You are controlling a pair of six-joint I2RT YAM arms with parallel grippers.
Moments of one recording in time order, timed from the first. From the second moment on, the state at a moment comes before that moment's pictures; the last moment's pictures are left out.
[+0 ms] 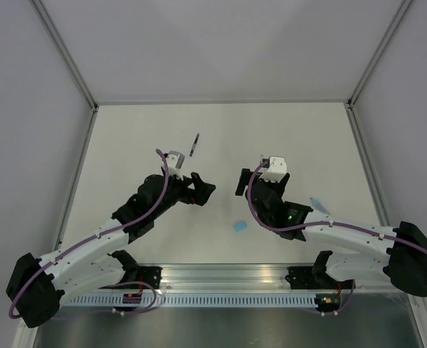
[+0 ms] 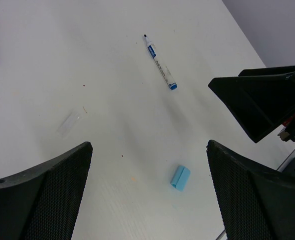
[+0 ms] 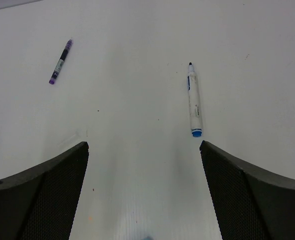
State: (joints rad) left arm -0.75 0.93 0.55 0.13 -0.05 -0.46; right arm 1.02 1.17 0.68 0.00 0.93 0.62
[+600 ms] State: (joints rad) left arm -0.75 0.94 0.55 0.13 -0.08 -0.46; right arm 0.81 1.37 0.78 -0.13 0.81 0.59
